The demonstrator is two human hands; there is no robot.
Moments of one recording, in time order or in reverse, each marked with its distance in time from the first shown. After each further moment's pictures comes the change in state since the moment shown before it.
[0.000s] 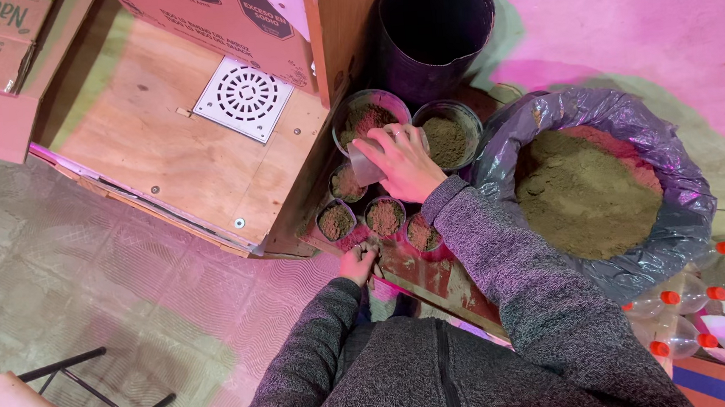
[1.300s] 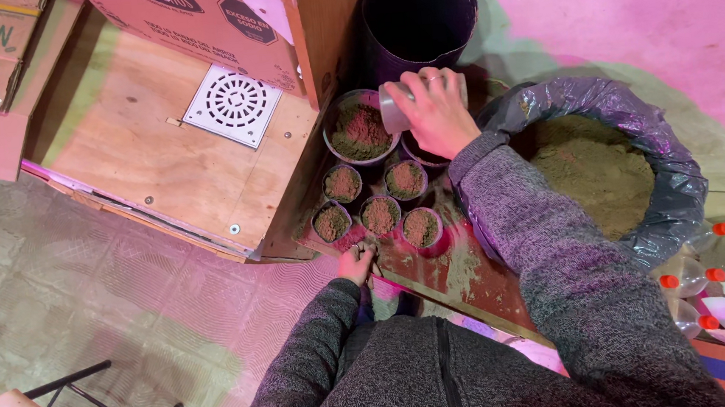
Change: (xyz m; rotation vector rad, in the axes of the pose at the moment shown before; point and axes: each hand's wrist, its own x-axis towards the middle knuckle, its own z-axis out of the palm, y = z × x) left_hand 0.007 -0.009 -0.001 -0.019 -0.010 -0.012; right_hand 0.002 0.081 -0.061 -0.288 0.161 0.033
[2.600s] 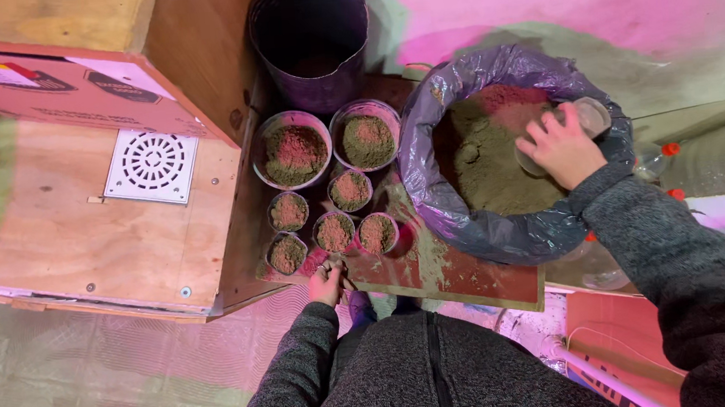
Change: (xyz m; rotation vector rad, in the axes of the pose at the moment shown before) left_hand 0.007 0.003 -0.005 0.056 -0.021 -0.030; right_hand -0.380 0.141 -0.037 -0.539 -0.362 0.099
